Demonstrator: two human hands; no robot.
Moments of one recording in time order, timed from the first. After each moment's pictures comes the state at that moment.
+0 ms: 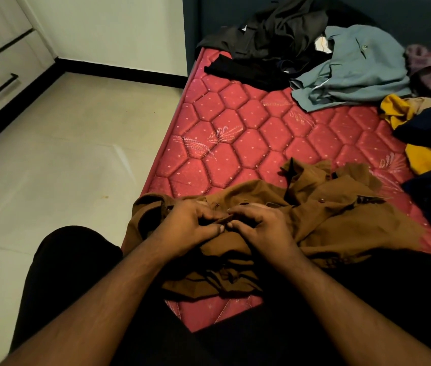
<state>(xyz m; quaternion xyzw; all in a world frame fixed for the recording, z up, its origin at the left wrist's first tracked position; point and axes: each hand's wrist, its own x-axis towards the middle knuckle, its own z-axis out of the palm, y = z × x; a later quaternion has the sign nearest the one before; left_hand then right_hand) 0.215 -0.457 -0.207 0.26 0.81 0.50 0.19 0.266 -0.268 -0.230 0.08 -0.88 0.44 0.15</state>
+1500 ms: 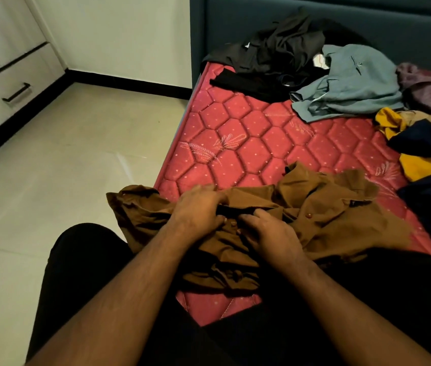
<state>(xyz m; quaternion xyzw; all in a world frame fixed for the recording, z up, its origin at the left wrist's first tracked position) 0.201 -0.438 -0.193 0.27 0.95 0.13 0.10 0.282 -0.268 -0.231 0.05 -0.98 0.17 0.03</state>
